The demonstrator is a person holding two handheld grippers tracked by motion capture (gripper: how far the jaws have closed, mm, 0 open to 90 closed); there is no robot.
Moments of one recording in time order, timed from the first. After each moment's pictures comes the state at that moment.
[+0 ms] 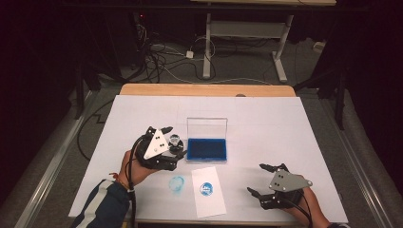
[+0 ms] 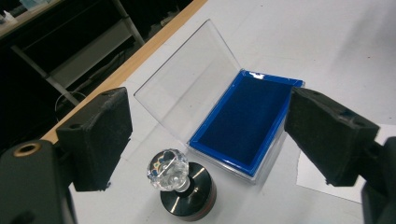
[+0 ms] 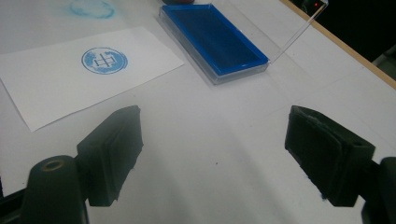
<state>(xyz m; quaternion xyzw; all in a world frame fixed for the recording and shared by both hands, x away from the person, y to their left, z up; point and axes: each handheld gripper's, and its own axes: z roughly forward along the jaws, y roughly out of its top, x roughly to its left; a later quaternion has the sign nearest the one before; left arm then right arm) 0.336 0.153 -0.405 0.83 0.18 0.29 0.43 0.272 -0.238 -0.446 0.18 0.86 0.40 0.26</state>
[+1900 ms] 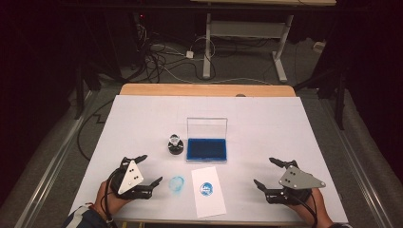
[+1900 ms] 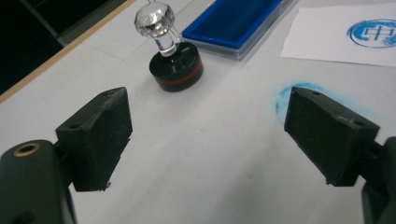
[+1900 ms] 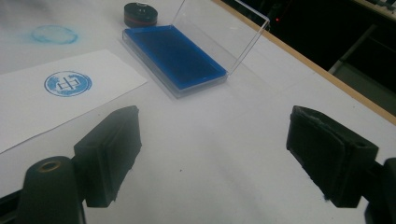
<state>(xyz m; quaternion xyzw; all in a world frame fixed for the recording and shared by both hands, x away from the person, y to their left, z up) 0.279 0.222 -0.475 0.84 0.23 0.29 0.40 0.272 -0.253 -0.439 0.22 0.82 0.43 0.31</state>
